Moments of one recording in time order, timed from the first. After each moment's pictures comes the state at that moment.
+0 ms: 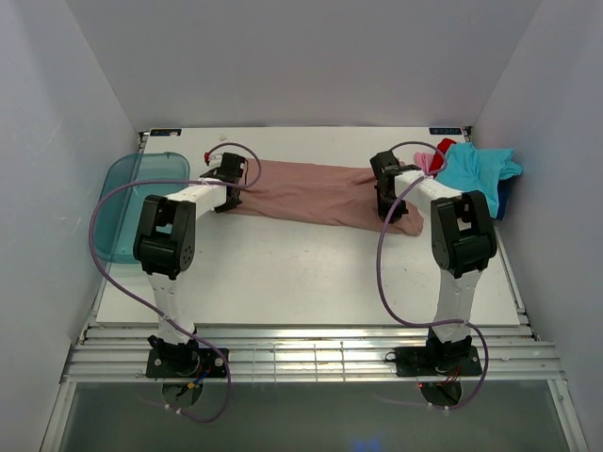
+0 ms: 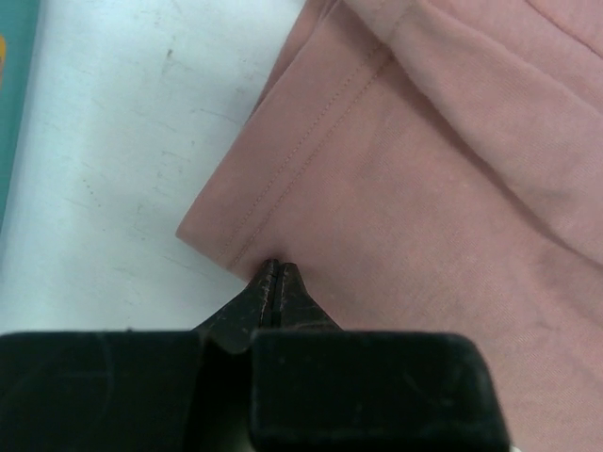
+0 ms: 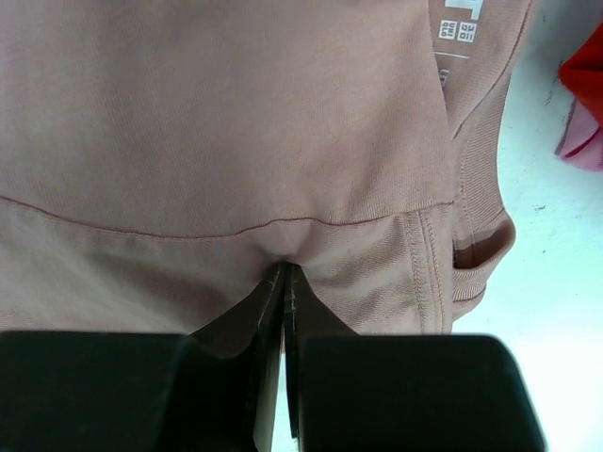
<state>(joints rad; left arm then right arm) -0.24 2.03 1.37 -0.40 -0.47 -0.47 0.30 2.00 1.41 -0.67 0.29 0.23</state>
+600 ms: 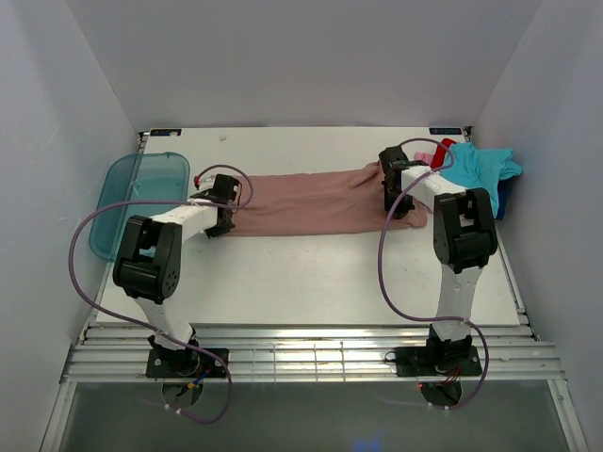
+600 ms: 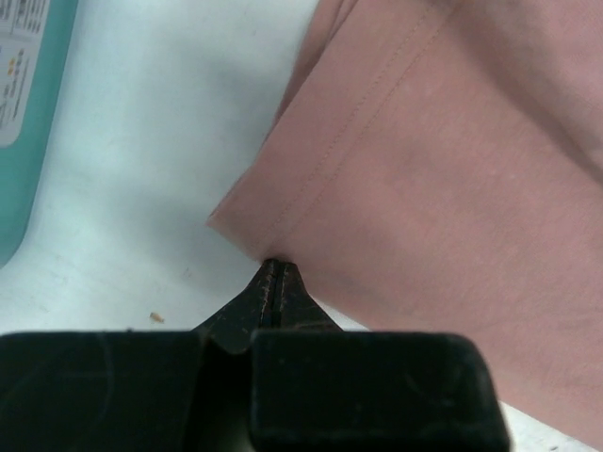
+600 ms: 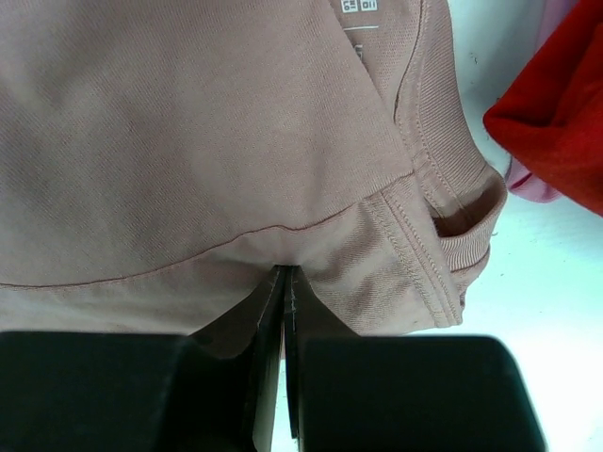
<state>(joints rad) -0.26 1.79 1.08 -0.45 -0.47 -0.56 0.24 2.04 1.47 -0.68 0.28 0.20</state>
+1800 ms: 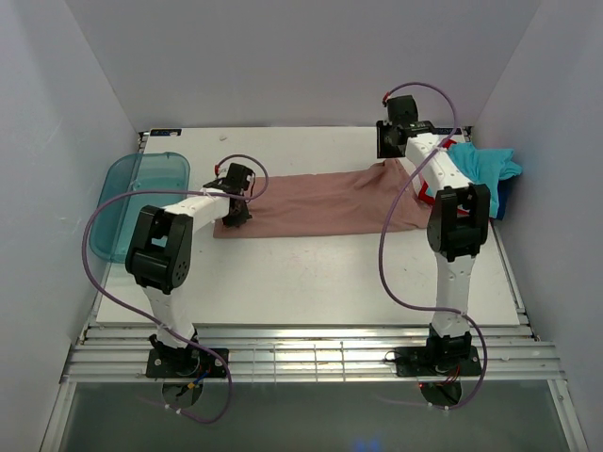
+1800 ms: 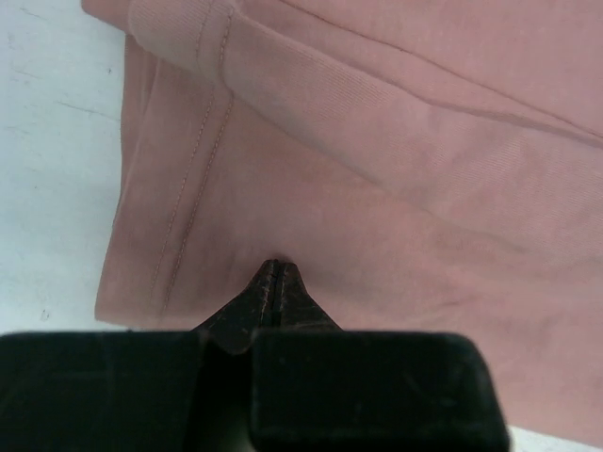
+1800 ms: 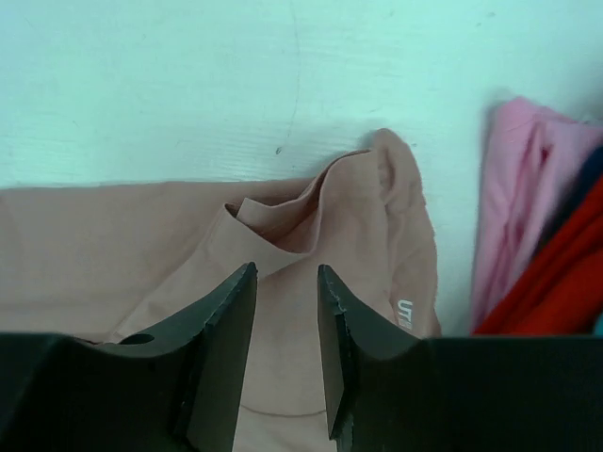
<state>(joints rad) -0.32 1.87 1.23 -0.46 -0.31 -0.53 0.21 2.16 2.00 -0.64 0.10 0.07</state>
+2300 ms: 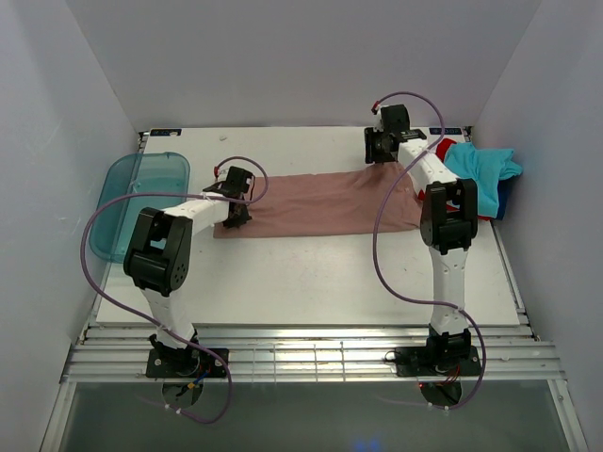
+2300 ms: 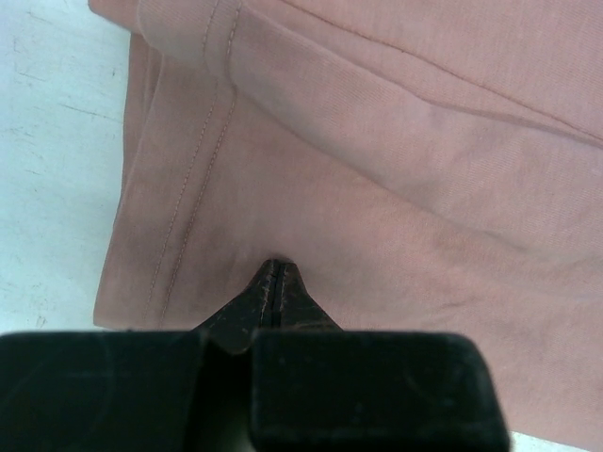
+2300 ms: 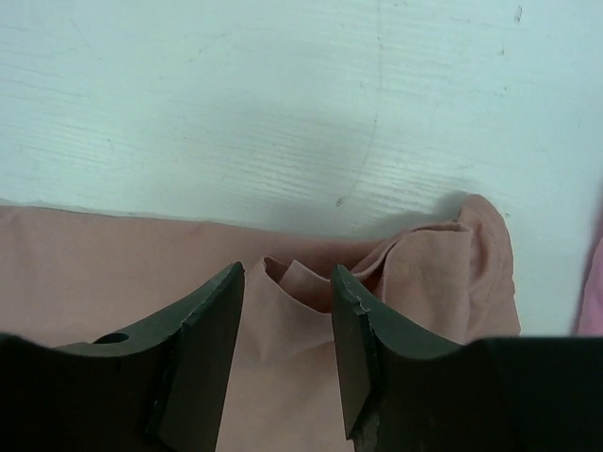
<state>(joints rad) -0.32 1.87 1.18 -0.39 -0.33 -0.53 0.21 2.30 2.01 -0.51 -0.05 0.04</state>
